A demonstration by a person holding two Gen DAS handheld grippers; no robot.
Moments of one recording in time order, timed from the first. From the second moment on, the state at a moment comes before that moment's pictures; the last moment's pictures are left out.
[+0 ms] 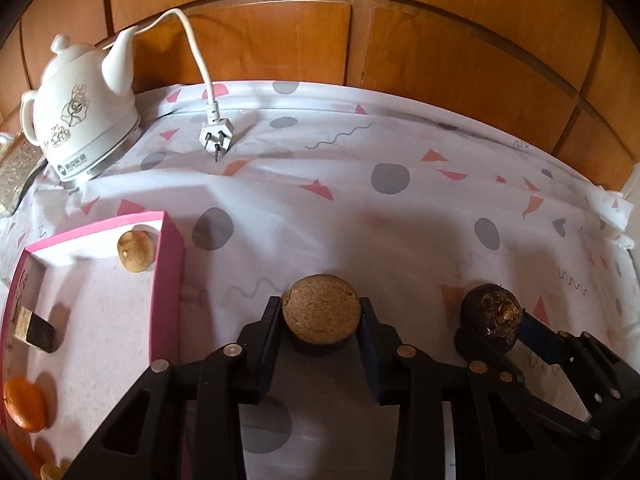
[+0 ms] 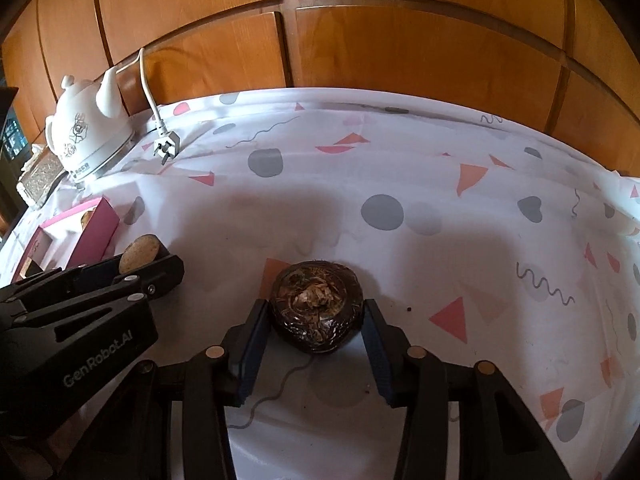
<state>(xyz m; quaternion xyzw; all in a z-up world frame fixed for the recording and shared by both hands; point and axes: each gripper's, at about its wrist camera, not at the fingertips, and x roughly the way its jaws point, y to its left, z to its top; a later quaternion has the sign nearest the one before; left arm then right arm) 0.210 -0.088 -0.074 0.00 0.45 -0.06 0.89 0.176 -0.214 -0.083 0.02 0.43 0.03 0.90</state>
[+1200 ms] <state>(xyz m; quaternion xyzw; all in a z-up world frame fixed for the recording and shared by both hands) 0.069 -0.111 -0.079 0.03 0.41 -0.12 0.90 0.052 -0.256 -0.081 0.03 0.43 -0.03 0.90</state>
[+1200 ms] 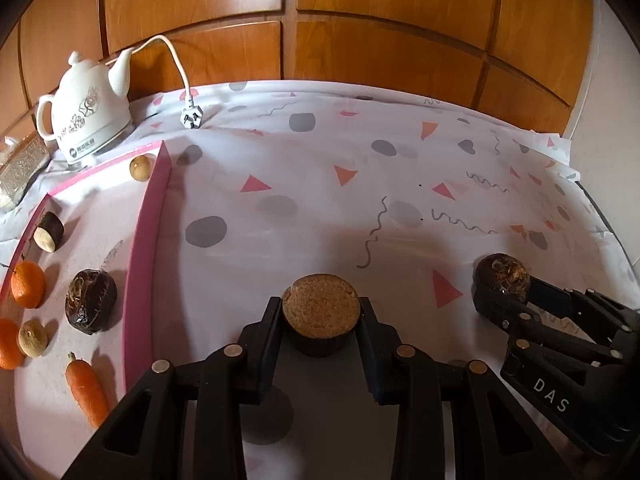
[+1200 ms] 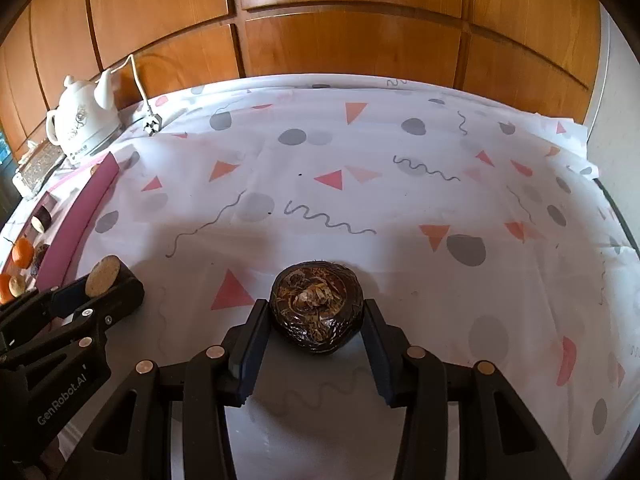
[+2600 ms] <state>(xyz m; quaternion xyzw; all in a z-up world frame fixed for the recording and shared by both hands) 0.064 -0.114 -0.075 0.03 0.41 -0.14 0.90 0.048 -0.254 -0.086 0.02 0.40 -0.04 0.91</state>
